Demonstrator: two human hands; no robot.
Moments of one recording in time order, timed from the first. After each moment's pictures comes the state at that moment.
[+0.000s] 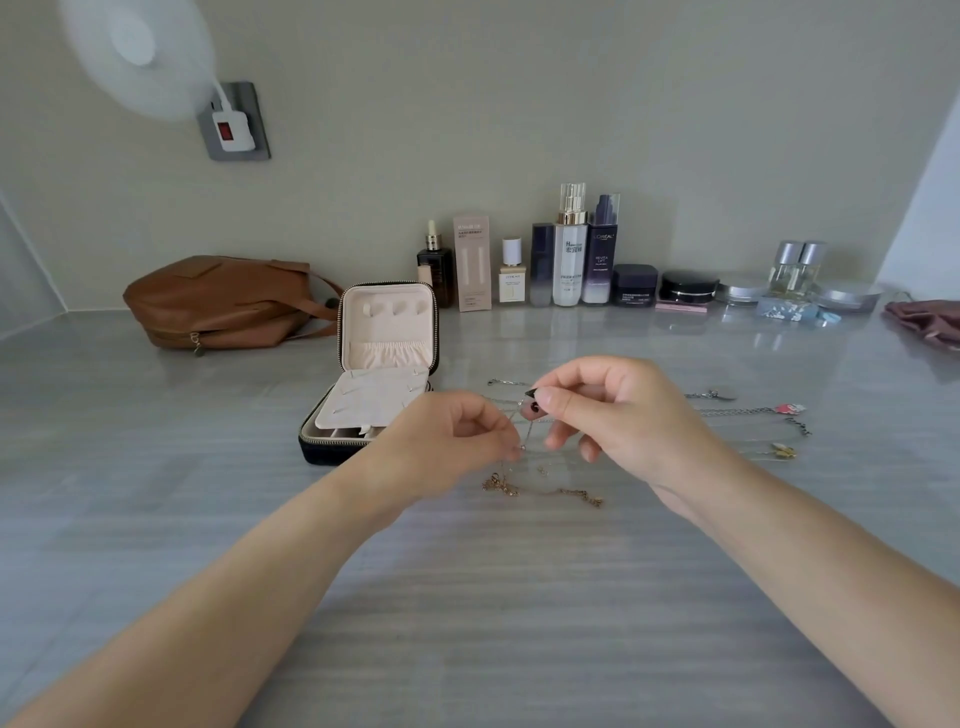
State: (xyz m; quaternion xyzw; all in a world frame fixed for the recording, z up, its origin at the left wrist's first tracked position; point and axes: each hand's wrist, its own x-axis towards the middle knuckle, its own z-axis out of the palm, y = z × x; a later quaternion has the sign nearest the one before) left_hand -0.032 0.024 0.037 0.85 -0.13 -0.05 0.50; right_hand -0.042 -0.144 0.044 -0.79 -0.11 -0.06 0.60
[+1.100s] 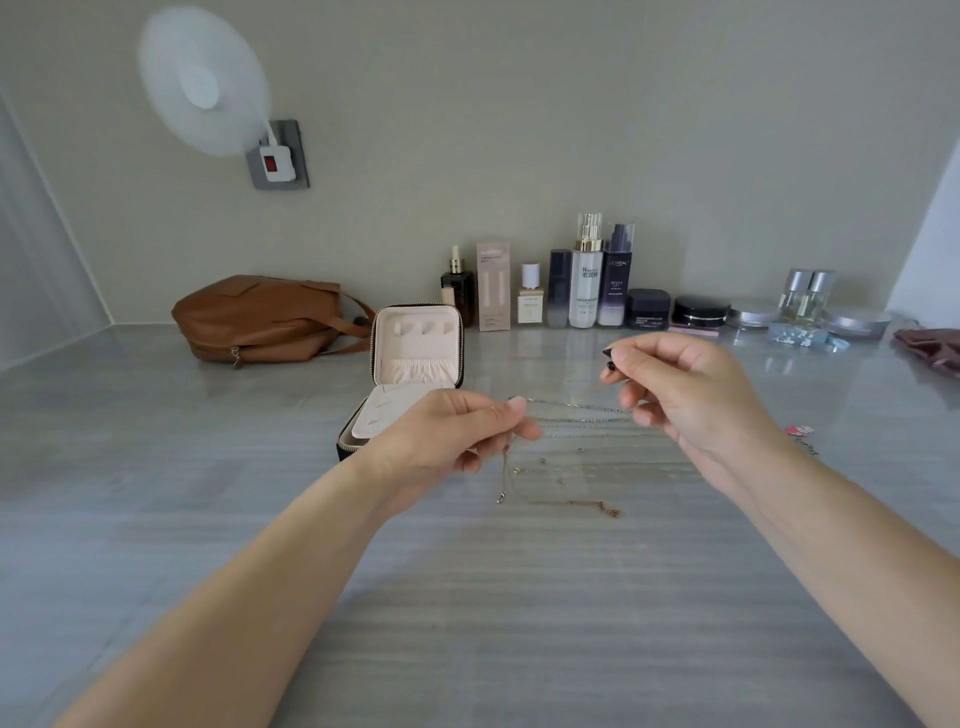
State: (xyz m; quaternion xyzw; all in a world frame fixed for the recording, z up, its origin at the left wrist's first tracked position) left_hand -0.030 0.039 0.048 0.76 -0.18 -0.11 0.61; right_hand -0.036 -0.161 0.064 -0.71 -0.04 -0.13 0.69
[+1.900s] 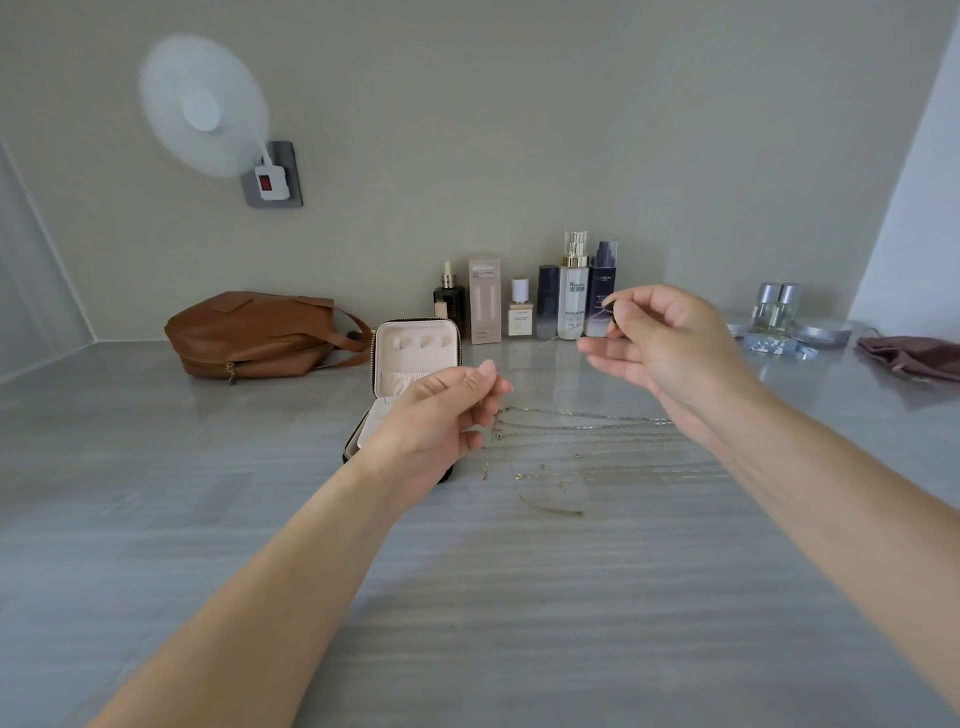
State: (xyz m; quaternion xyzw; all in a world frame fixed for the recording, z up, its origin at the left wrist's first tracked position) left_hand -0.021 0.046 0.052 0.64 -0.18 -0.06 0.75; right_hand -0.034 -0.142 0.100 -0.68 -0.04 -0.18 0.71
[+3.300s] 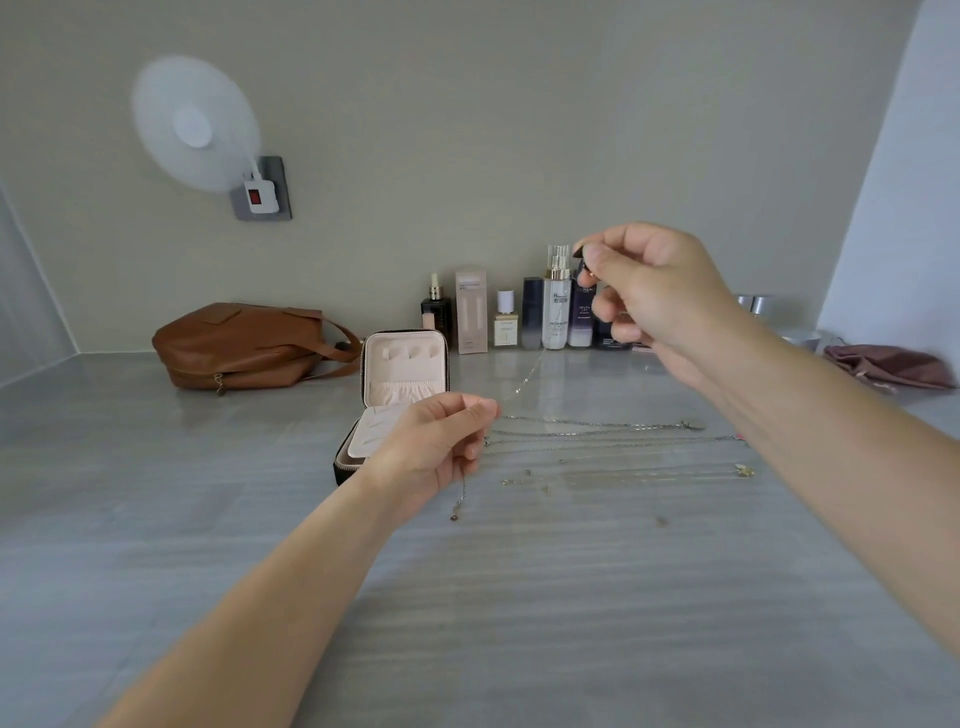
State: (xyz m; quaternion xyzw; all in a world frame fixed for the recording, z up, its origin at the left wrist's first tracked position) left_hand -0.017 0.042 0.038 0.64 -0.14 -0.09 0.75; right_hand -0.050 -0.136 0.151 -0.74 -0.08 -0.22 0.63
